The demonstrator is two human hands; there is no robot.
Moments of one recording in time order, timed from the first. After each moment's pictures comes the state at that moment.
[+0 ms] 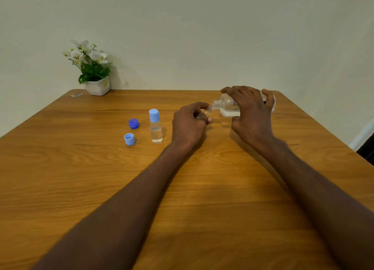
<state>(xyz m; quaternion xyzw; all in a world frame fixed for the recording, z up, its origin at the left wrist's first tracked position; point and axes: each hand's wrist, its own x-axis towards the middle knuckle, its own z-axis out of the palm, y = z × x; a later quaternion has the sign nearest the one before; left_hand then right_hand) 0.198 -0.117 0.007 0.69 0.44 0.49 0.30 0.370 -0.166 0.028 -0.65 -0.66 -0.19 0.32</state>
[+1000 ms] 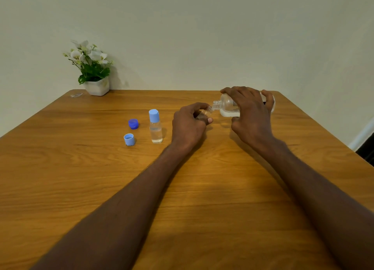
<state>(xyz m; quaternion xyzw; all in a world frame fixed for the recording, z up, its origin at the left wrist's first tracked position) 0.198 -0.117 0.006 0.69 0.43 0.50 0.31 0.370 -0.166 0.027 -0.65 -0.66 -0.19 0.32</state>
